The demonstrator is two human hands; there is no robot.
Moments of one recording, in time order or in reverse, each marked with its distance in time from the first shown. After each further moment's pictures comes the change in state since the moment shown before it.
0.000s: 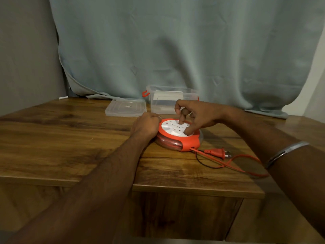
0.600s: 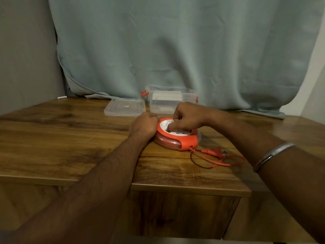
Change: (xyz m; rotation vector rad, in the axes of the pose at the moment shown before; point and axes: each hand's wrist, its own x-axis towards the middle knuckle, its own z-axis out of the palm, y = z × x) left_hand -0.003 0.000 -0.003 0.004 0.010 0.049; right_hand 0.014 -0.030 0.018 -0.188 0.094 0.107
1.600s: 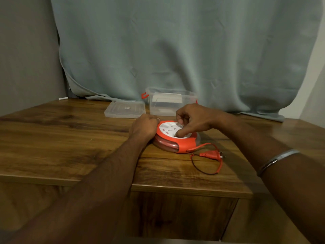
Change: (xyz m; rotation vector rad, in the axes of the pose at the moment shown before) left_hand 0.005 -0.002 0.003 0.045 0.015 -0.030; right_hand -0.012 0.022 -0.008 0.060 0.007 -0.066
